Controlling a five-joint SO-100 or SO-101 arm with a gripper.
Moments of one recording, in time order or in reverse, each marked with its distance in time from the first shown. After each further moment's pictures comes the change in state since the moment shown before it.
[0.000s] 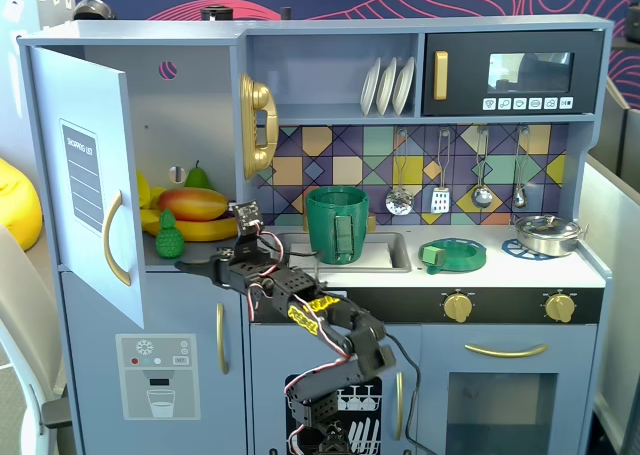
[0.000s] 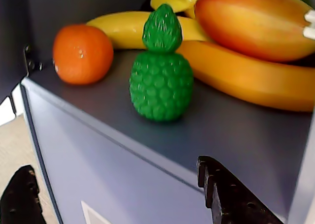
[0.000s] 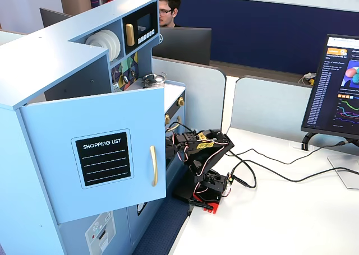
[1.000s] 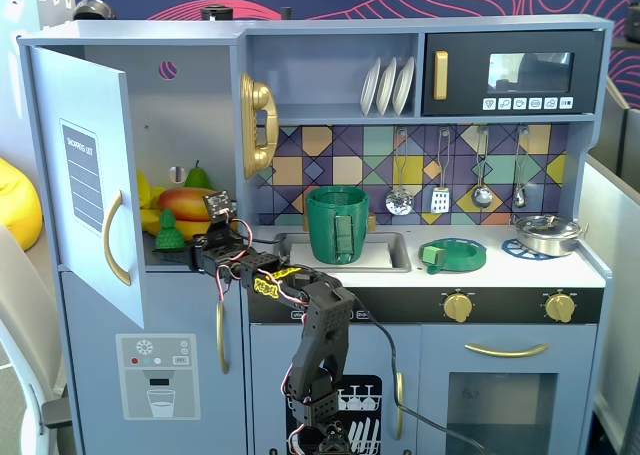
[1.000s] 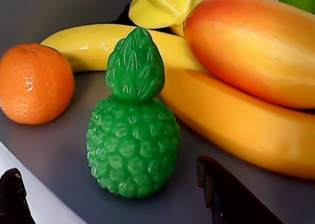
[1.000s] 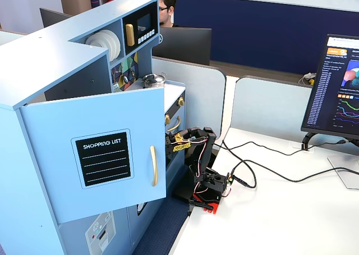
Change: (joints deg) arm 1.8 -36.0 -24.3 -12.4 -3.6
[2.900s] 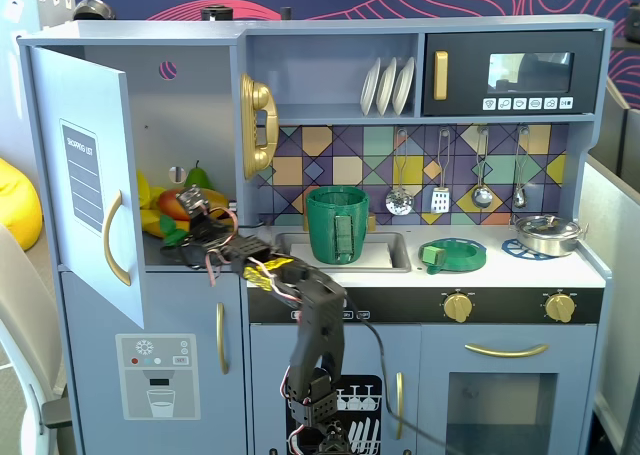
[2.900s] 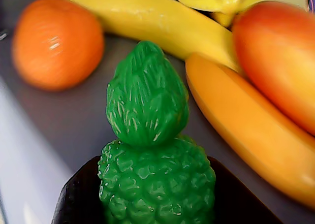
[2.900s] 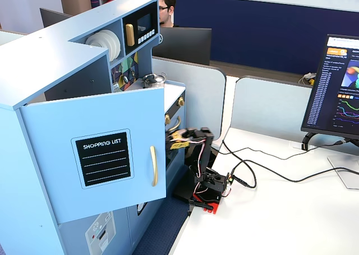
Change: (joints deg) arm -2.5 3.2 -11.3 22.1 -13.9
